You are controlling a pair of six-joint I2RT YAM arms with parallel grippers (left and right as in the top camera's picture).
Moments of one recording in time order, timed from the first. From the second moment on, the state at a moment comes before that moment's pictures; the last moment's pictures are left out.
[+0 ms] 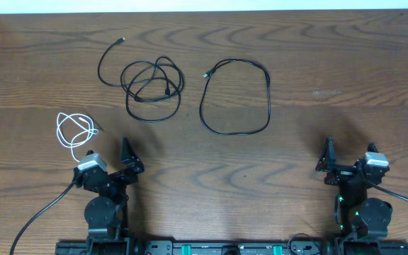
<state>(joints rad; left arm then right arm) 0.00 0.01 0.04 -0.13 -0.20 -0.32 -0.03 0.01 0.01 -0.07 0.06 0.13</state>
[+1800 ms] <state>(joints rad) 0.01 0.01 0.04 -0.14 -0.05 -0.09 -0.03 0.01 0.01 -0.07 0.06 0.13</state>
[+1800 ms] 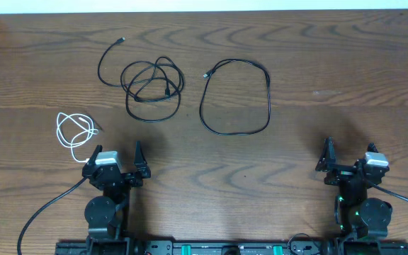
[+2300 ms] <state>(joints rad) 0.01 0.01 0.04 -0.14 -0.05 -0.09 0.00 0.01 0.01 -0.07 0.05 -0.08</state>
